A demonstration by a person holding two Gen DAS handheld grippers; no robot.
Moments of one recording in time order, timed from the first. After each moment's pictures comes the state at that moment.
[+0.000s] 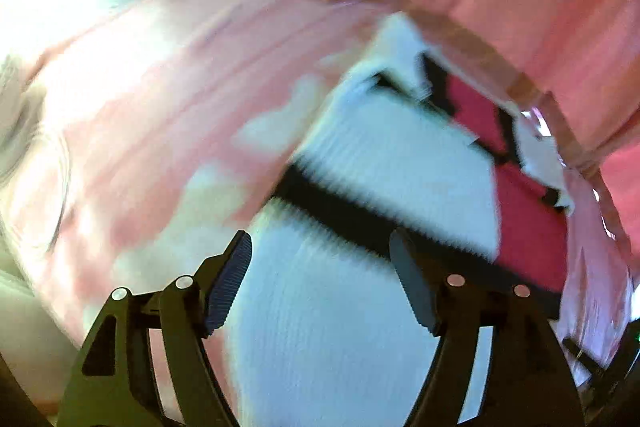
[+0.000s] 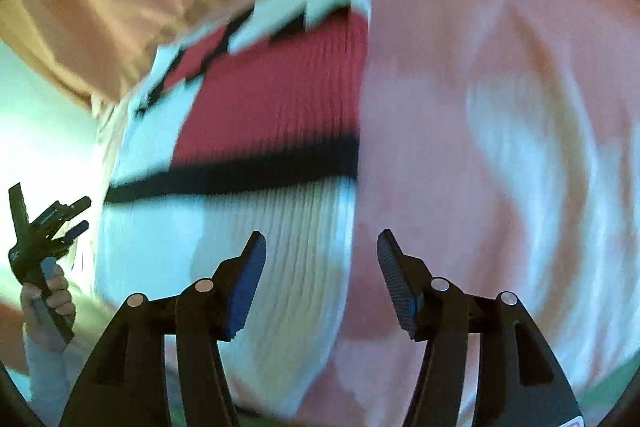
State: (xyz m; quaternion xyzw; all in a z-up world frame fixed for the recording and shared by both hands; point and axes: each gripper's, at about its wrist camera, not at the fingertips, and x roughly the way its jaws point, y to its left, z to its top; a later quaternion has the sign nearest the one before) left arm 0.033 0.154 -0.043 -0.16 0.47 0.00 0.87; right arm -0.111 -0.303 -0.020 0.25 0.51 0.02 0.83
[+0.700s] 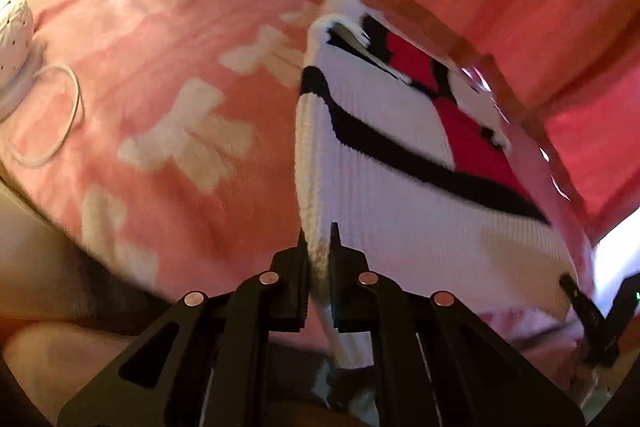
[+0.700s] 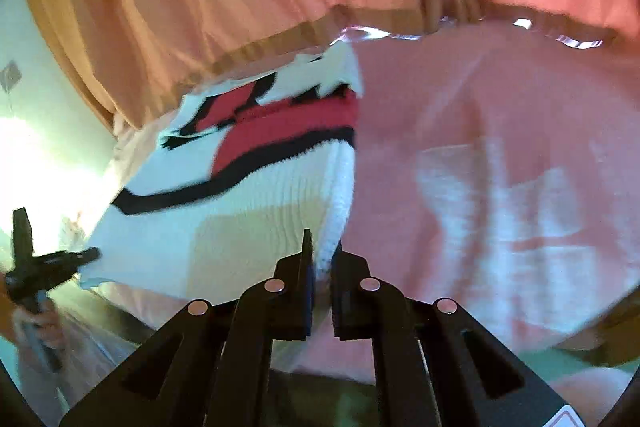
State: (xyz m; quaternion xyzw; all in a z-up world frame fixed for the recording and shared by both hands) left arm -0.061 0.137 -0.012 -0.16 0.50 -0.11 0.84; right arm -0.201 -0.311 0.070 0.19 0.42 -0.02 0.89
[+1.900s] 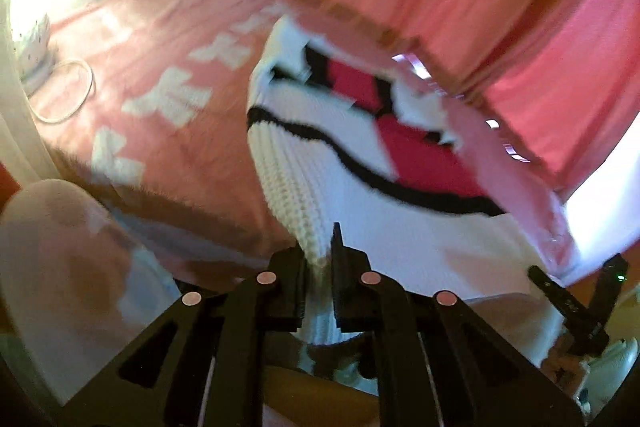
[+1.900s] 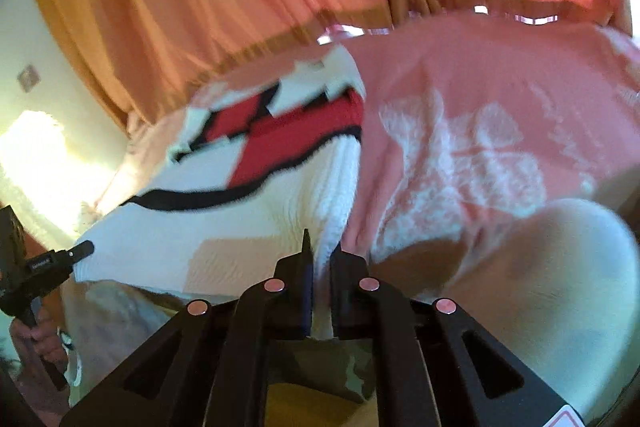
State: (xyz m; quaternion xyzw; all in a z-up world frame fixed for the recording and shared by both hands) left arm -0.191 0.120 0.034 -0.15 0.43 -0.17 0.87; right arm -0.308 -0.283 0.108 0.22 0.40 -0.03 0.89
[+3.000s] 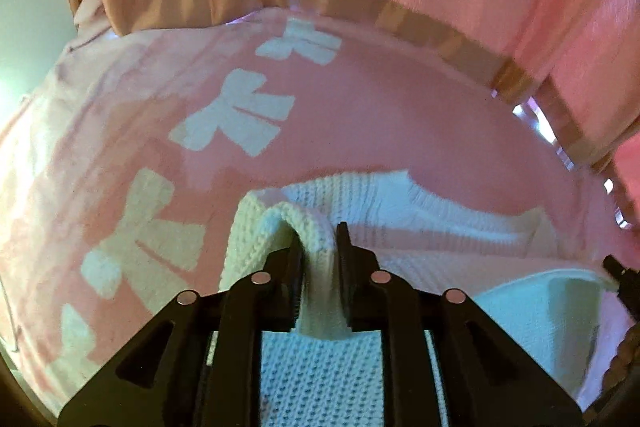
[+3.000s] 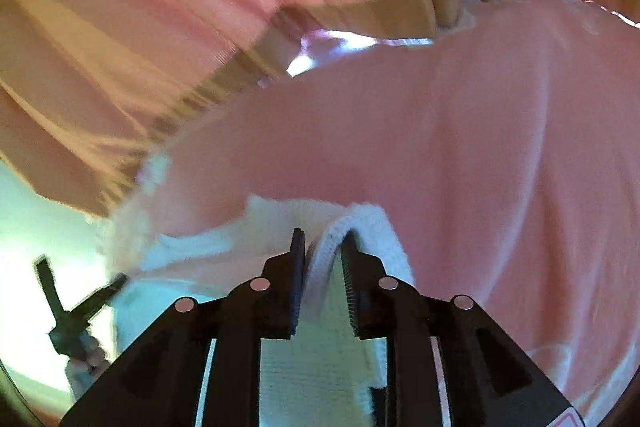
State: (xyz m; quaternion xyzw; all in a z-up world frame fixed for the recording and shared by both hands) left arm 0.179 0.024 -0.027 -0.09 0.47 -0.05 0.88; right arm 0.056 -0.394 0.016 0.31 0.45 -0.01 0.84
